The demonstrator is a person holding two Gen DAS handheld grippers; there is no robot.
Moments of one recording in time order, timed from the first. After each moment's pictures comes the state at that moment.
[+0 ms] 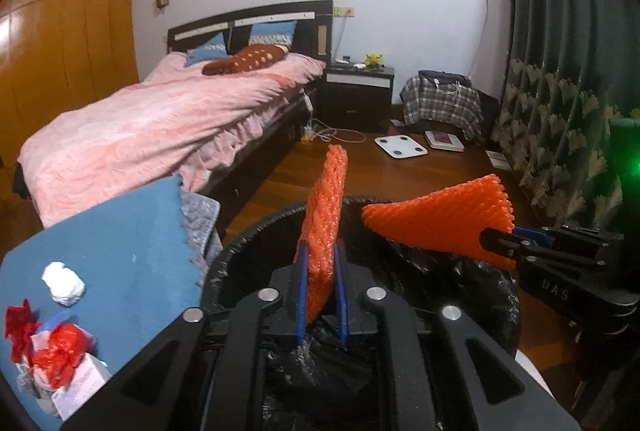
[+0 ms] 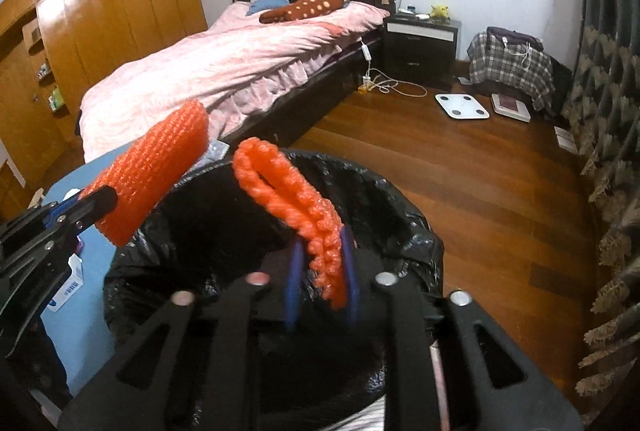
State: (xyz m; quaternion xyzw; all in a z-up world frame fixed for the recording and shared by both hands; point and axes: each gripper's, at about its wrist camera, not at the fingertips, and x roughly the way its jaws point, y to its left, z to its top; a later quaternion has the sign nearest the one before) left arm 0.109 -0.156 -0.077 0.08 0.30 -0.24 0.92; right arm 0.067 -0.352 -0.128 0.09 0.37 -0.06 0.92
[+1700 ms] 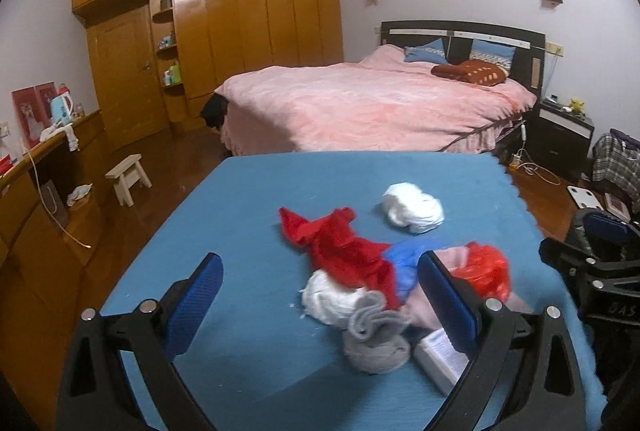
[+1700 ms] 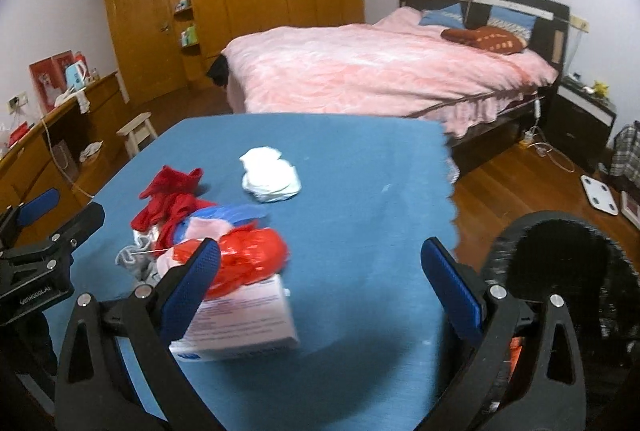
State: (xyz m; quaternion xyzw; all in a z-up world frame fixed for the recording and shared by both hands) left arm 0.078 0.187 -0.097 0.01 0.28 0.11 0.95; right arm 0.141 -0.036 -0.131 -0.02 0.33 0.19 0.92
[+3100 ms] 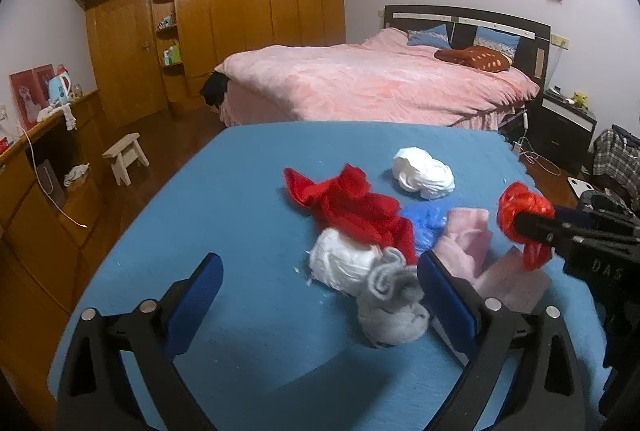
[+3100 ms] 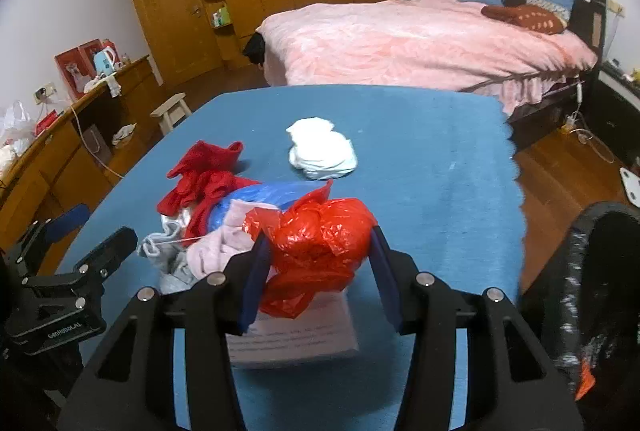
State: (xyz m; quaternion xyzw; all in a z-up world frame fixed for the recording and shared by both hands) left arm 0.070 0.195 -0.128 -0.01 0.32 0.10 0.94; right arm 0.150 -0.014 -0.150 -0.01 0.37 0.25 0.90
